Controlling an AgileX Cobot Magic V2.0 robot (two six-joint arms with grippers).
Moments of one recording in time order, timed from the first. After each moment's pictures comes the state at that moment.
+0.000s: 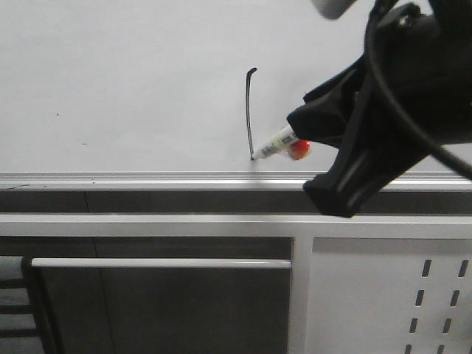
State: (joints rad) left arm -0.43 0.11 -0.33 -0.13 0.33 0.15; right arm 0.82 1.27 -0.43 0.64 -0.52 -1.04
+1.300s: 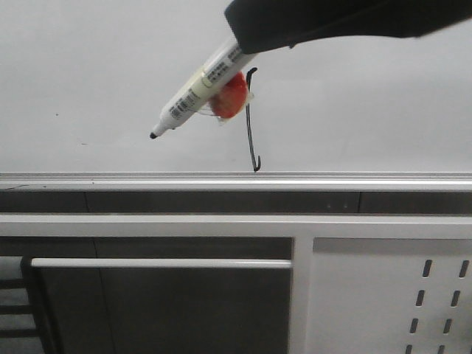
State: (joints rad) left arm -0.45 0.46 -0.55 -0.52 0.64 0.82; right arm 0.88 0.99 -0.65 0.67 0.12 -1.05
